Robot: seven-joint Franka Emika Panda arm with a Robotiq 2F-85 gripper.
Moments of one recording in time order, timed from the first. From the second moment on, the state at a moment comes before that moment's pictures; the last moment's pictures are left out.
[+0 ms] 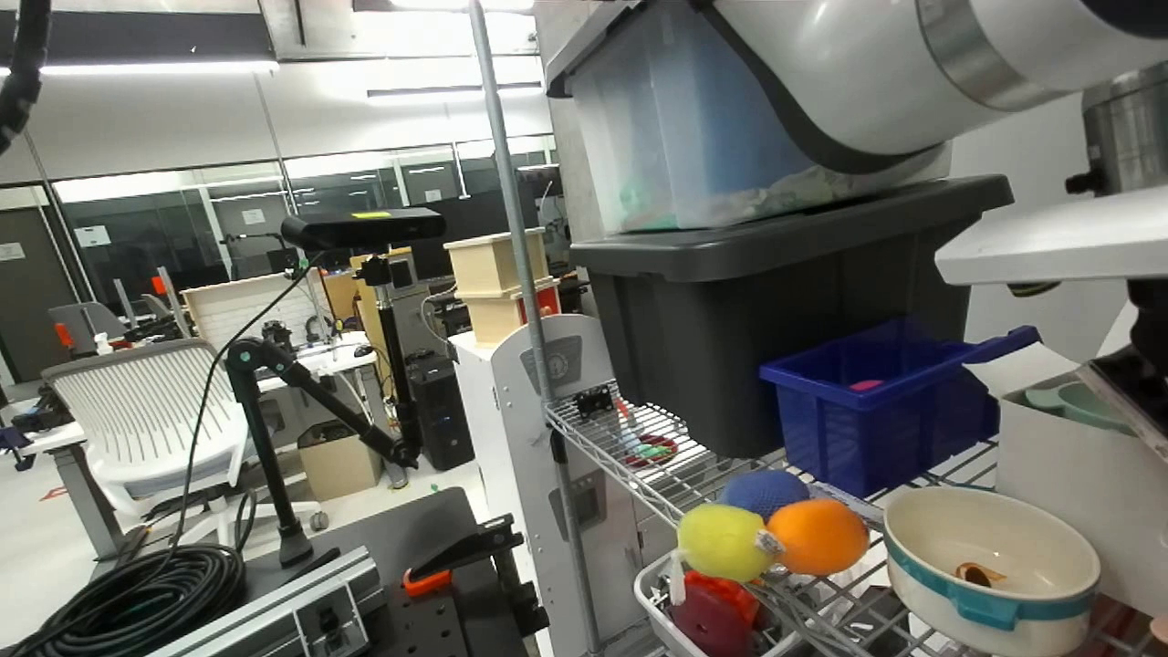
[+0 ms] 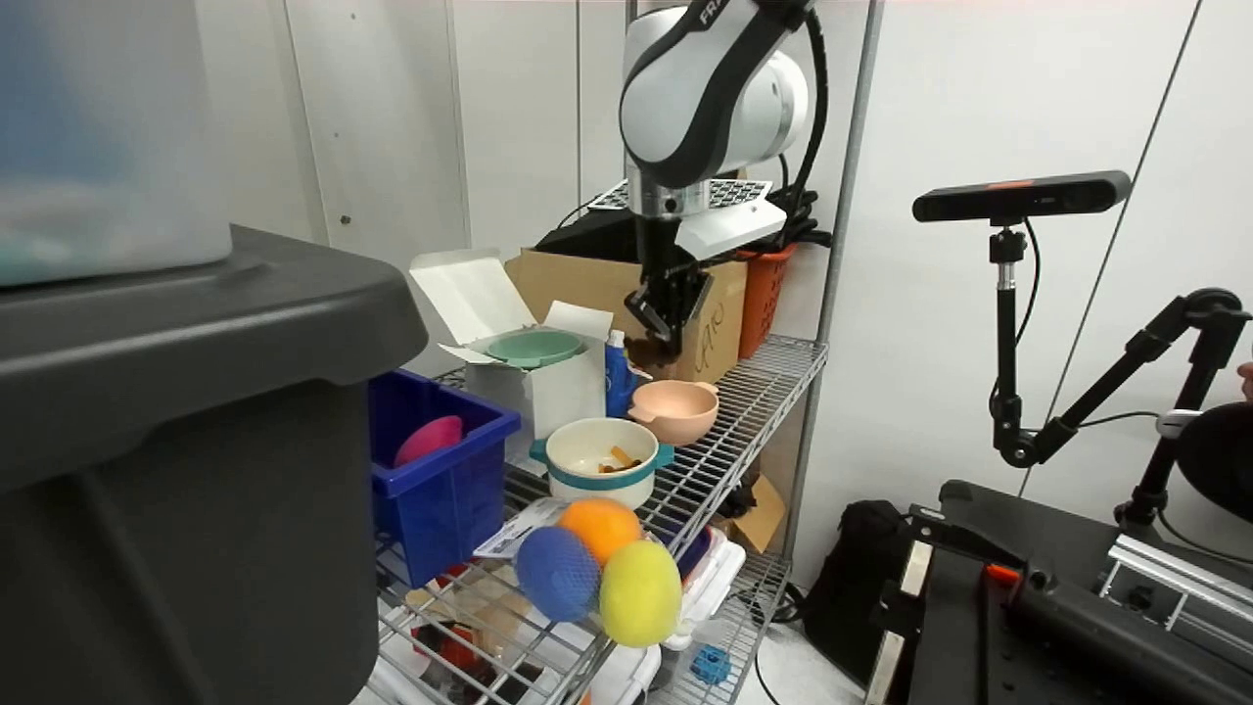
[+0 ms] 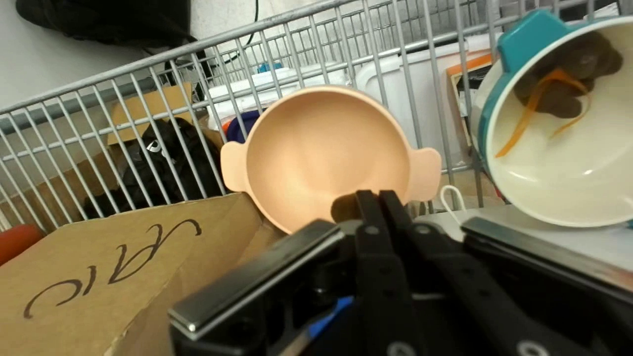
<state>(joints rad) -0.11 0.67 -0.14 -1.69 -0.13 2.42 0.05</state>
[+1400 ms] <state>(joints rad) 0.00 0.56 -0.09 -1.88 -0.13 2.42 0.03</state>
